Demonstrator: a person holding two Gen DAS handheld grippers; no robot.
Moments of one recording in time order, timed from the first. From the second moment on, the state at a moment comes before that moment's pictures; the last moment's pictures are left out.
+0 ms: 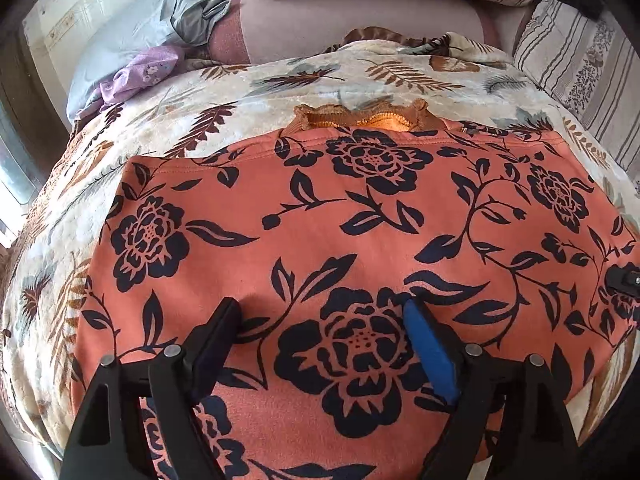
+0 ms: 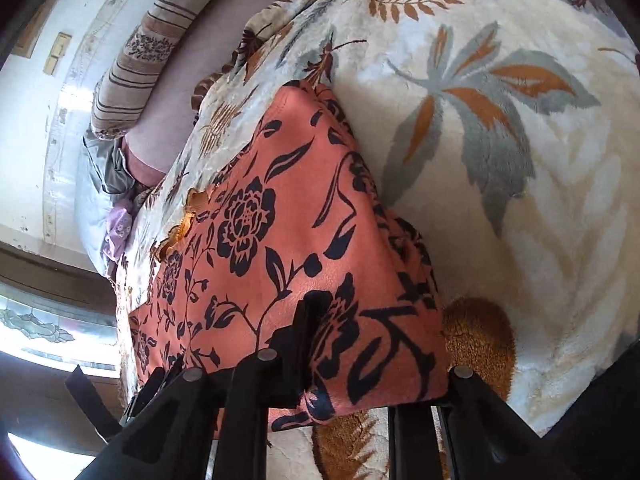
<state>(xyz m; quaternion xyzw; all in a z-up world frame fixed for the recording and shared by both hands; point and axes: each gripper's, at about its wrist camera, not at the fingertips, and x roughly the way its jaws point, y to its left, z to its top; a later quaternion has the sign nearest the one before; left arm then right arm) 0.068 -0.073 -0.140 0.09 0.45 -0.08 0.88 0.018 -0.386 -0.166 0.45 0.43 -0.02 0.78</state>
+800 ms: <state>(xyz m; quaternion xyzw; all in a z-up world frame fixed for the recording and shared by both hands) 0.072 -0.070 -0.145 0.08 0.46 -0.08 0.88 0.015 -0.392 -0.169 0.46 0.42 0.00 0.78</state>
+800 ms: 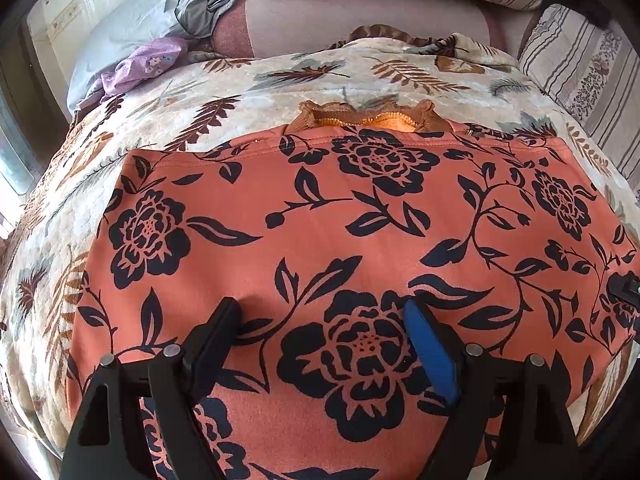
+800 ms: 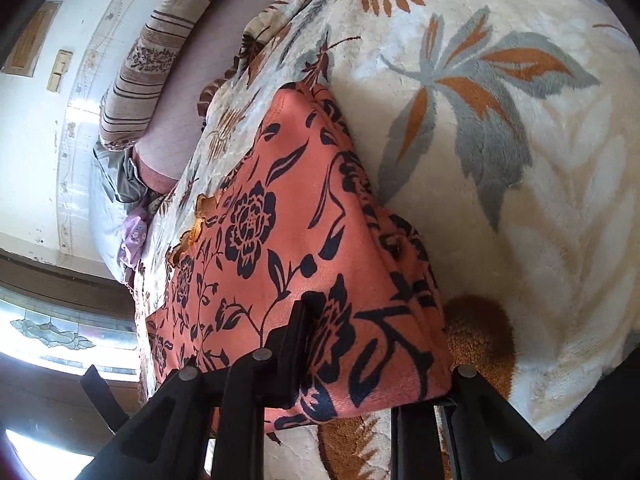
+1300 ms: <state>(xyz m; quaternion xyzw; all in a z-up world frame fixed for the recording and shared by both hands) 0.072 -0.081 -0.148 0.09 0.46 -0.08 0.88 -0.005 -0.409 -0.158 0.42 0.43 0.00 0.80</state>
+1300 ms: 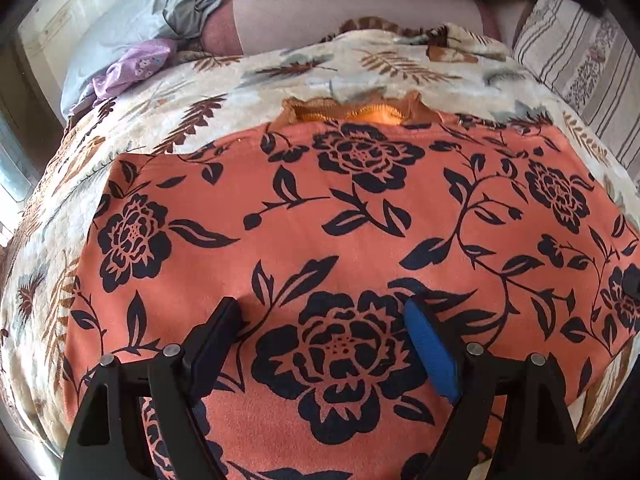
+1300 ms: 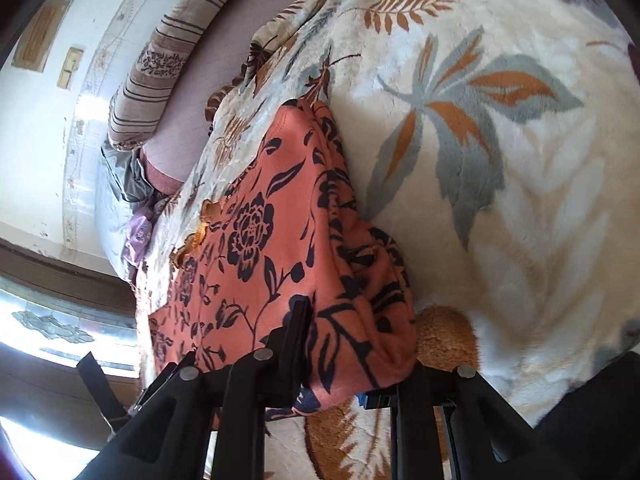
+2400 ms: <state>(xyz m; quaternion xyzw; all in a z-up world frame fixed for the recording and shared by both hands) 0.082 0.023 -0.088 -0.01 0.42 -0.08 0.90 0.114 -0.435 -0.087 0.29 0.41 0.00 0.87</state>
